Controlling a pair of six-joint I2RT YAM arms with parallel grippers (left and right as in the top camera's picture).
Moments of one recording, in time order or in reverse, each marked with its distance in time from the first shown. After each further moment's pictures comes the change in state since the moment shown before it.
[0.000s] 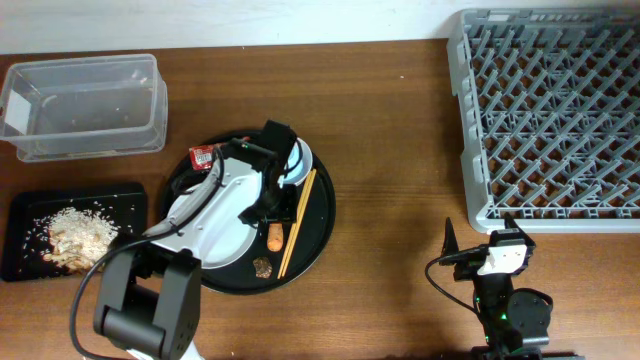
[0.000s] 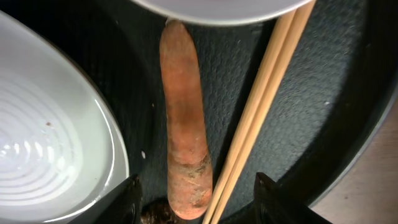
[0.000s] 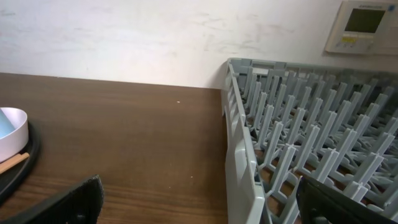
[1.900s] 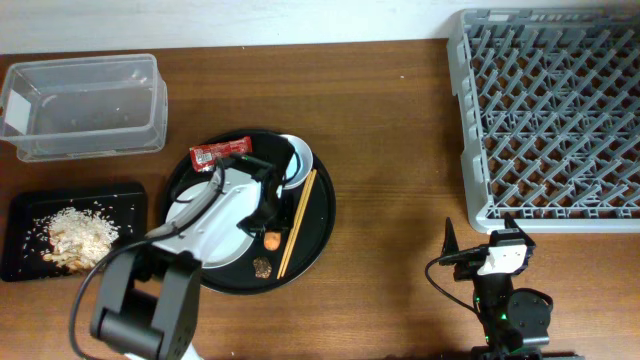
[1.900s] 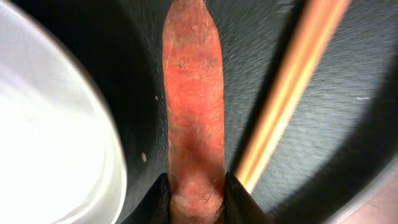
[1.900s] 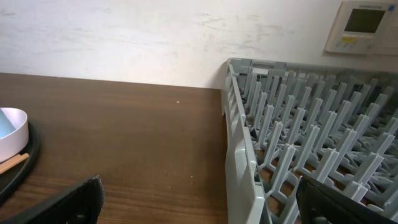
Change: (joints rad) left arm -0.001 -0.024 -0.082 0.057 -0.004 0.000; right arm 0.000 0.000 0.000 0.000 0.000 0.000
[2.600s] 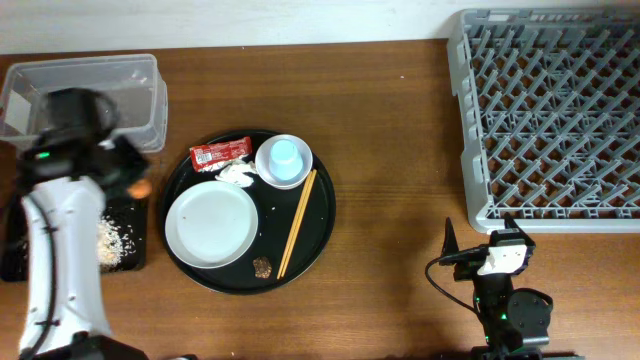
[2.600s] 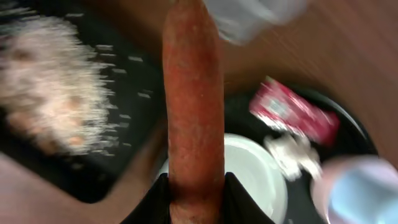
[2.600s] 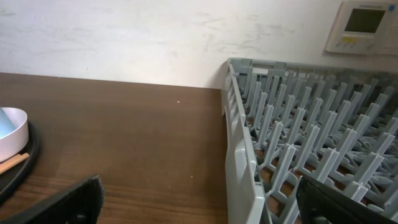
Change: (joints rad) left arm 0.674 -0.271 0.224 -0.111 -0.103 -0.128; right arm 0.000 0.000 0.000 0.000 0.000 0.001
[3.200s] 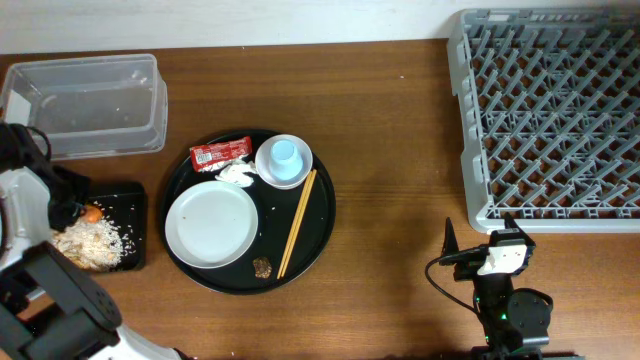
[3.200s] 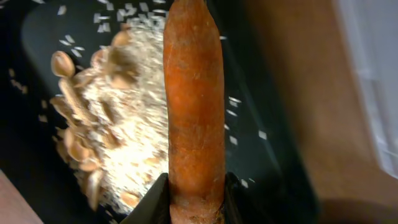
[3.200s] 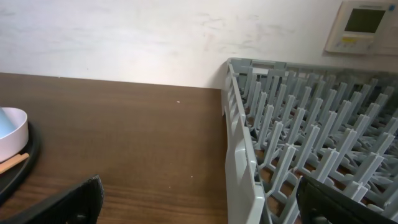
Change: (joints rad) left arm 0.317 0.326 0.000 0.146 -0.033 -0.138; right arm 0.000 0.000 0.000 0.000 0.000 0.000
